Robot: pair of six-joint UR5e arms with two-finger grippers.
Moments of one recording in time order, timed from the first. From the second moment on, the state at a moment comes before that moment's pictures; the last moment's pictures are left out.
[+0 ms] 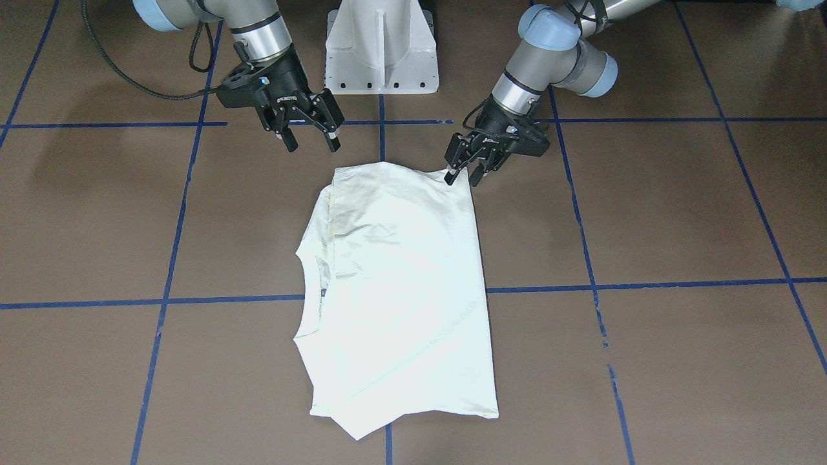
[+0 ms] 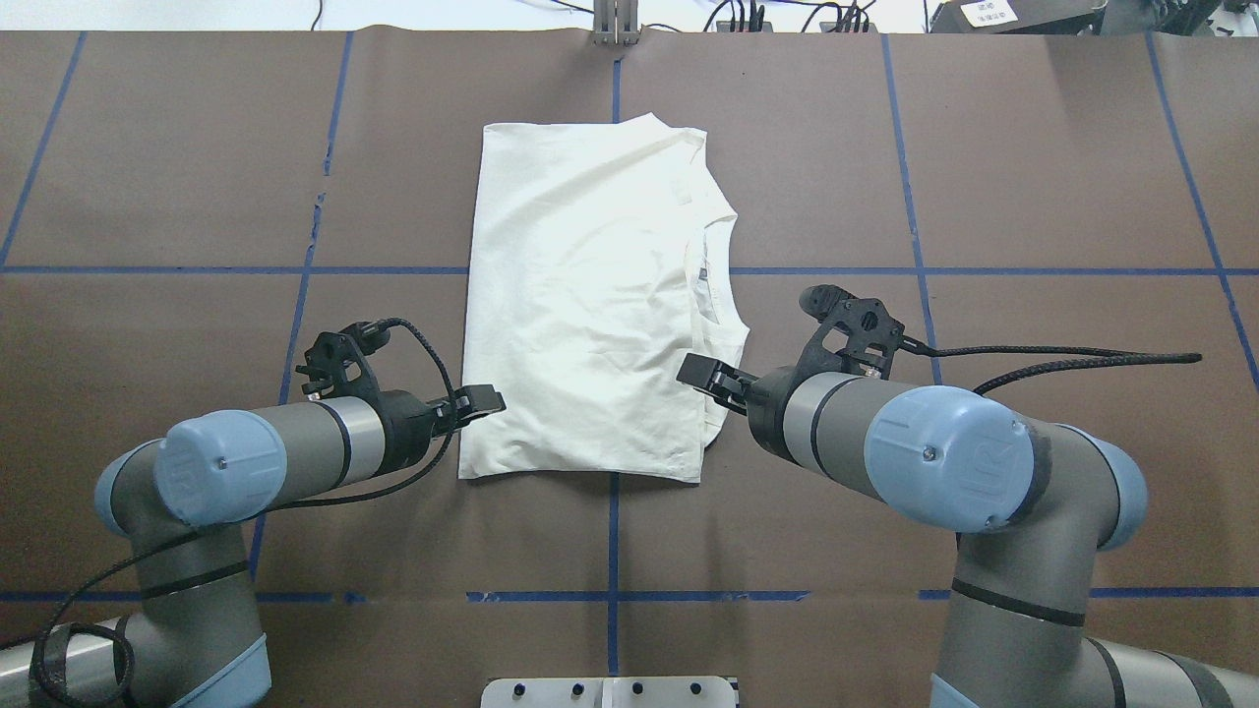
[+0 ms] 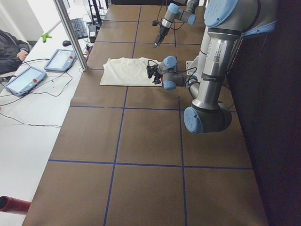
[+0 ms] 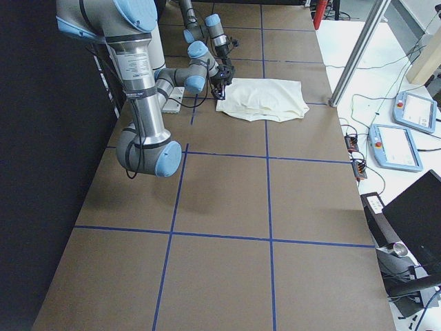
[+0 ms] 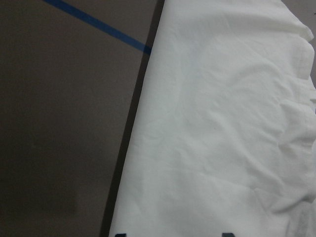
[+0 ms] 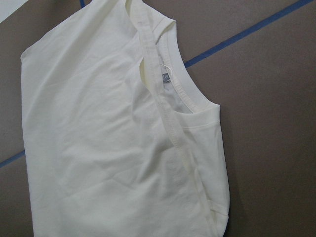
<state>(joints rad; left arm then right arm) -0.37 -1.84 -1.76 -2.38 -1.53 -1.69 0.36 -1.23 2.06 -1.29 1.47 1.74</state>
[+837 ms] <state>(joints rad) -0.33 -1.82 -1.75 -2.37 -1.52 -1.69 0.36 -1.24 2.06 -1.29 1.46 1.74</state>
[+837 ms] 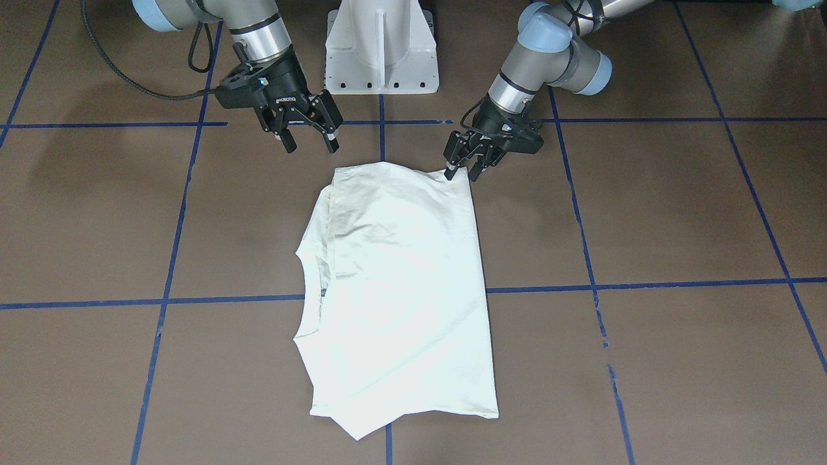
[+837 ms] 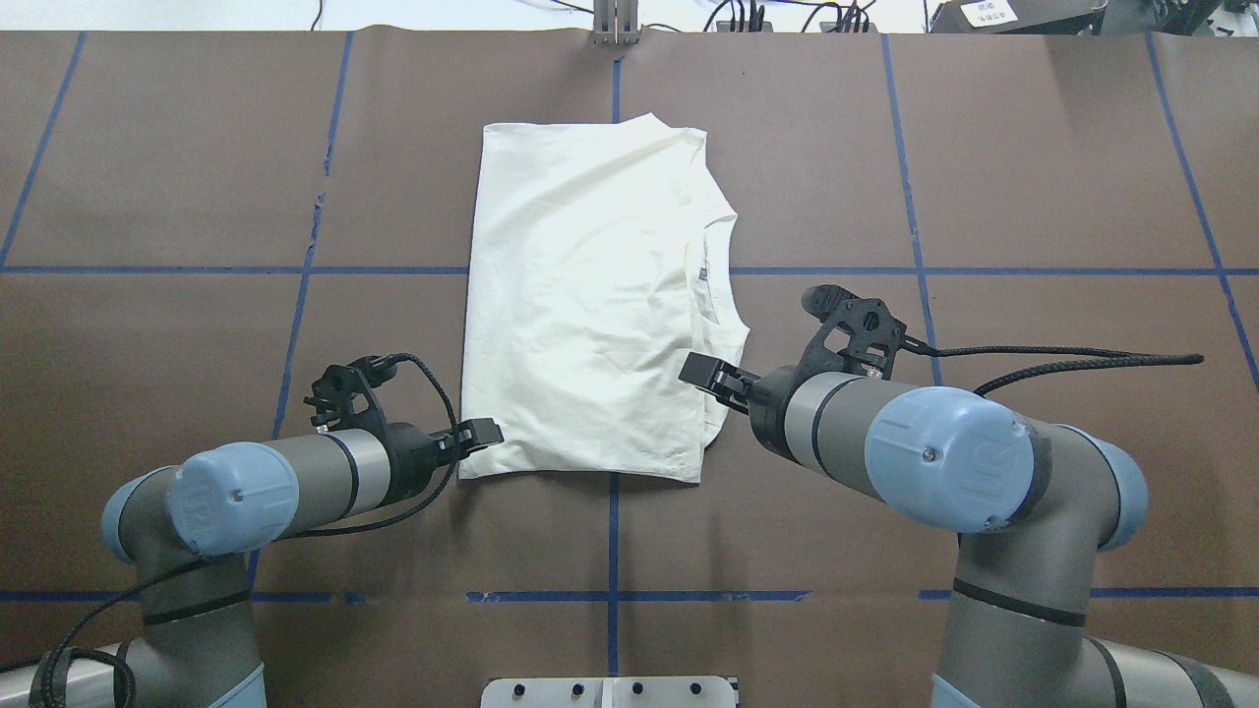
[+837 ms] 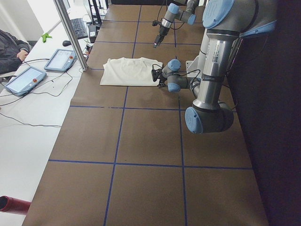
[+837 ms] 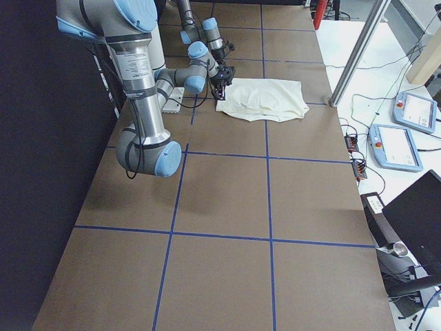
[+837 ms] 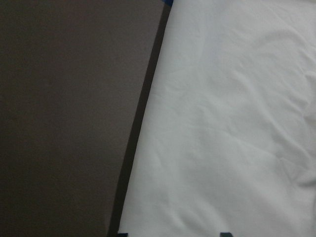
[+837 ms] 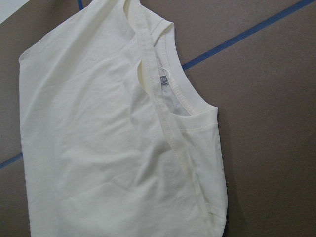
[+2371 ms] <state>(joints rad) -0.30 -1.82 -1.76 -2.38 -1.52 -1.70 0.36 -1.24 2.05 -1.29 1.46 1.74</state>
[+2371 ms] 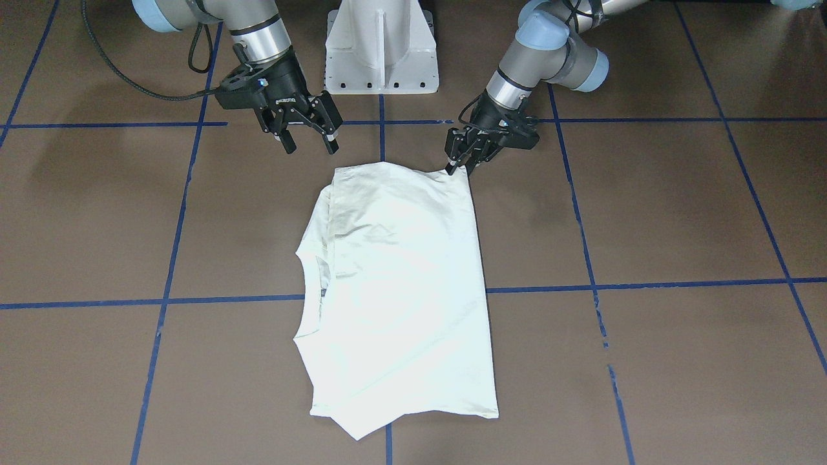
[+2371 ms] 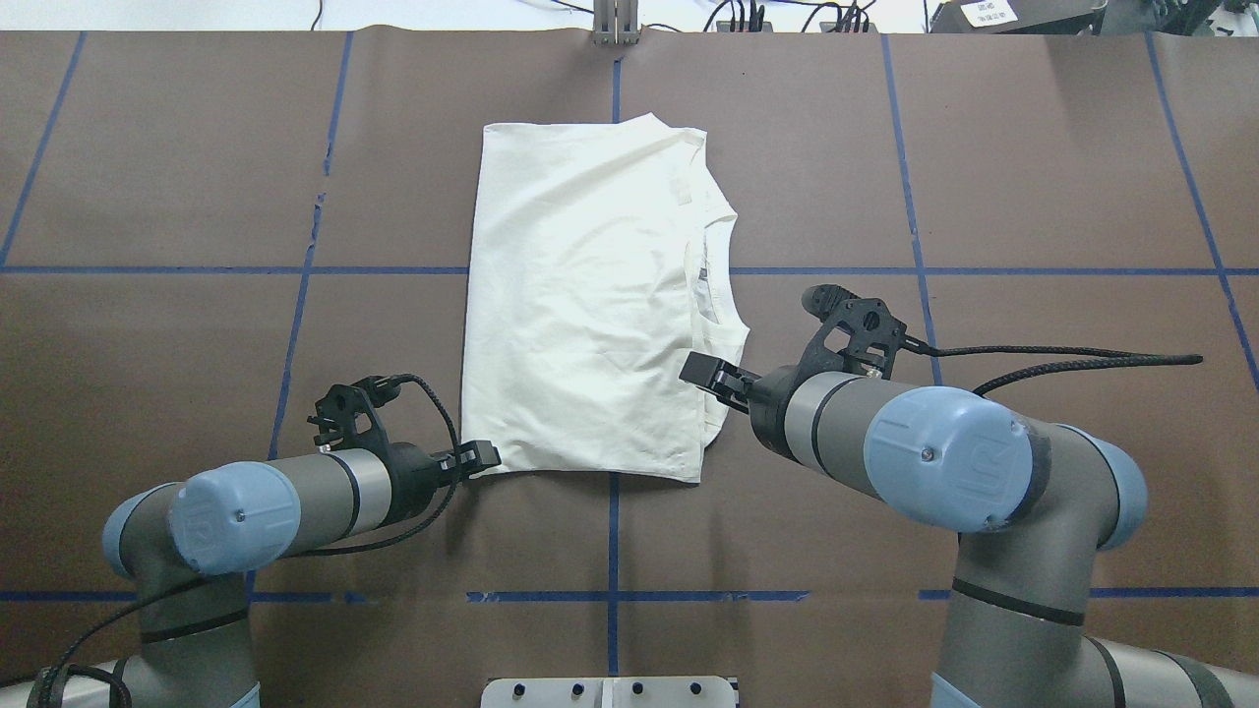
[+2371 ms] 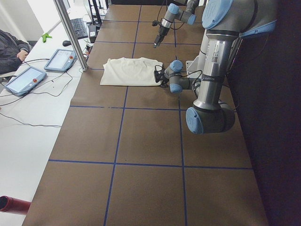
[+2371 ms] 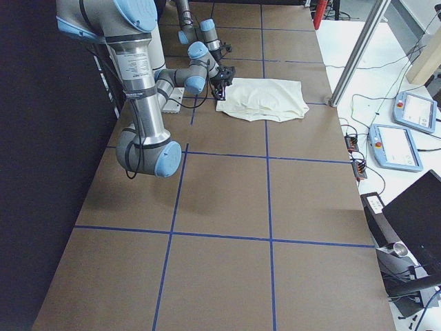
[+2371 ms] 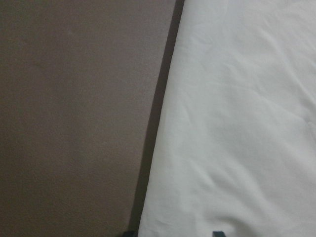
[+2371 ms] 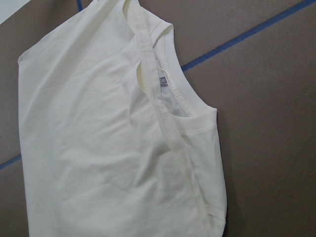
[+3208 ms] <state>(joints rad) -0.30 -1.82 -1.77 -2.38 -1.52 -1.69 0.34 -1.22 2.01 -1.31 1.43 1.78</state>
